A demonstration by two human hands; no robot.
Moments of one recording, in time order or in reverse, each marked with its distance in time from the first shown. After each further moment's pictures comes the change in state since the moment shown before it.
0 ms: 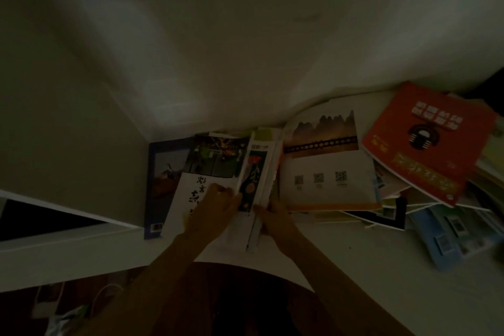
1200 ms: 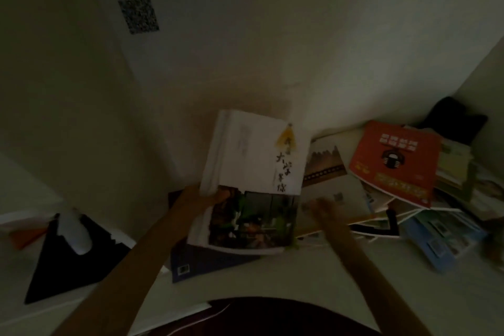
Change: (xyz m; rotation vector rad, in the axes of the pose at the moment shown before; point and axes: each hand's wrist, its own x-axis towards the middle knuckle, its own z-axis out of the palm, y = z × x) left_hand -0.008 0.022 -0.146 -0.777 -0.166 -0.008; right_hand -0.089 -0.056 -0.030 -0.002 0.341 -0.428
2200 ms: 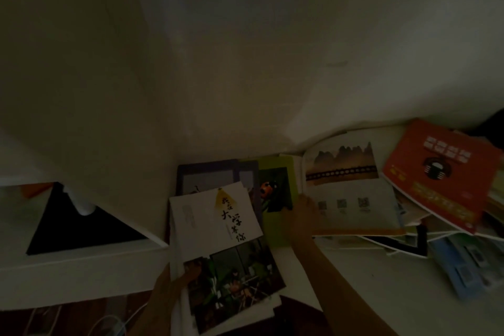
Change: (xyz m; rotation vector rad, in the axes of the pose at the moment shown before) left_hand -0.074 -0.158 -0.008 -0.311 0.464 -0.463; right_hand 0.077 0.081 0.094 -0.934 0.040 0.090
